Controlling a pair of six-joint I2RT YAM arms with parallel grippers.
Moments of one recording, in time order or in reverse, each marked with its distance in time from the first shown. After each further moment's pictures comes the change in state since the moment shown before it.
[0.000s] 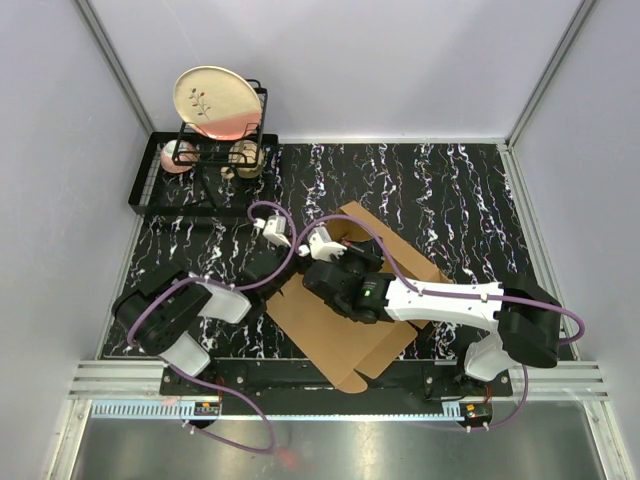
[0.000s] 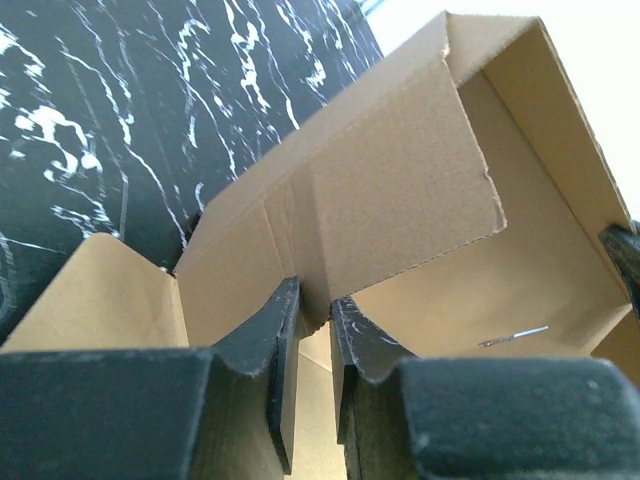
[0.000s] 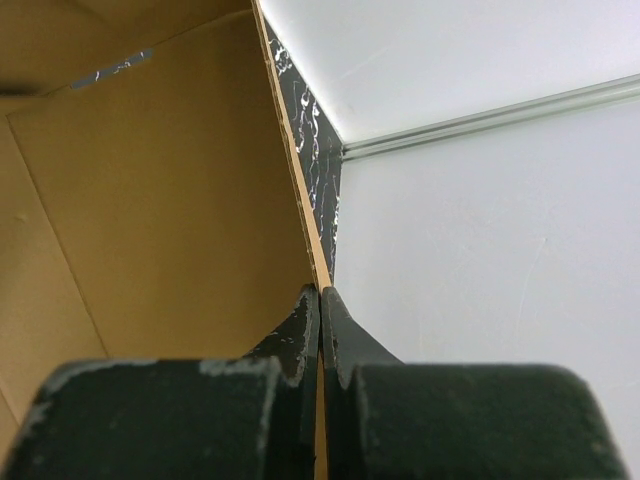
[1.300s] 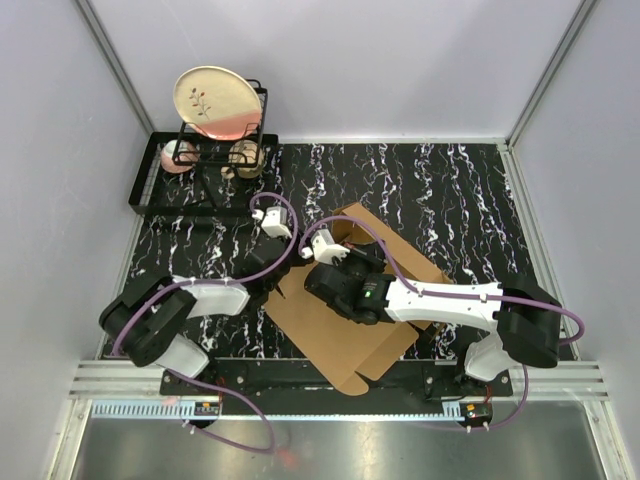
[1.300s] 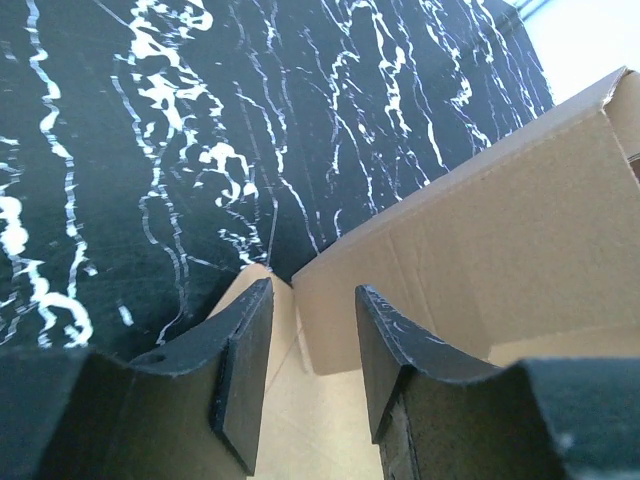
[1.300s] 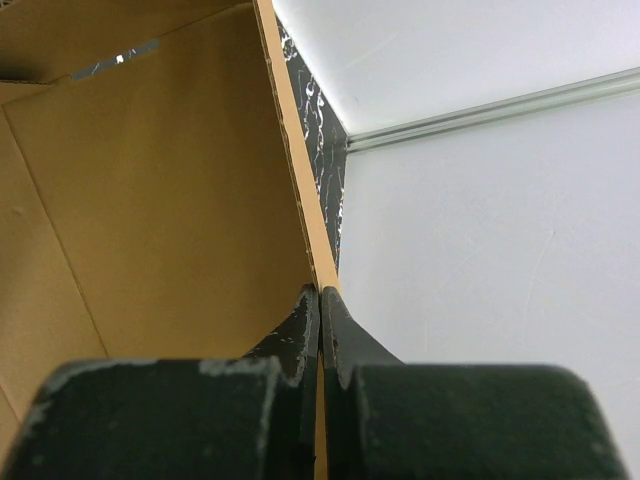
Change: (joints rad) left arm 0.008 -0.124 0.085 -0.386 -0.206 0.168; right arm 0.000 0.000 -0.016 -0.063 -0.003 0.072
